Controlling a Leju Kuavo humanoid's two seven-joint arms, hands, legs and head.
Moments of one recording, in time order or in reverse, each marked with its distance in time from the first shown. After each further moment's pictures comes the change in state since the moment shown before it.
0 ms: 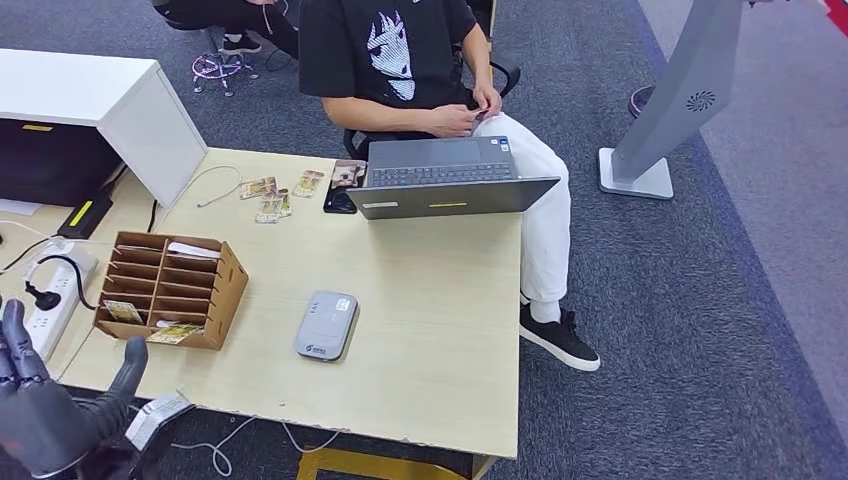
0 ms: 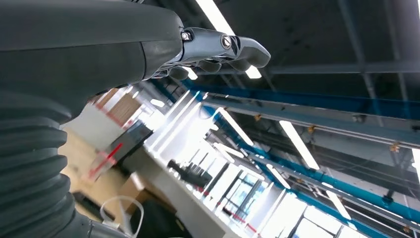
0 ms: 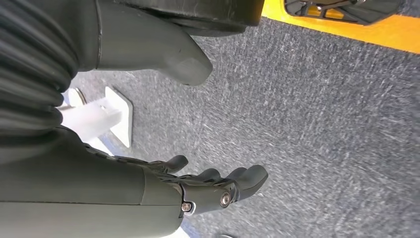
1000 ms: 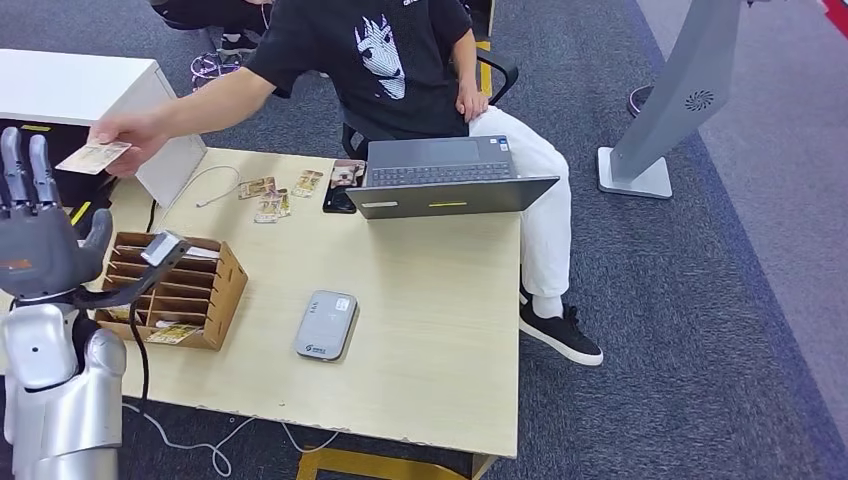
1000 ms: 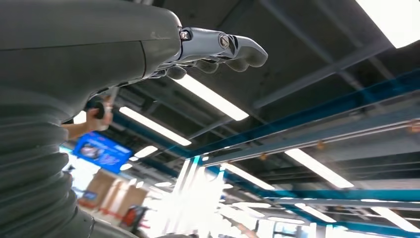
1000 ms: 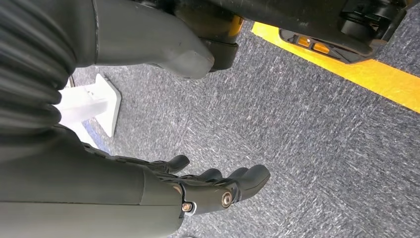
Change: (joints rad) left arm -0.478 0.422 -0.141 0.426 -0.568 -0.001 0.577; right arm -0.045 -0.008 0.055 -0.008 0.038 0.083 0.009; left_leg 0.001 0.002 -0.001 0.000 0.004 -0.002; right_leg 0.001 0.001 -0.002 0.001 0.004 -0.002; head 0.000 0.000
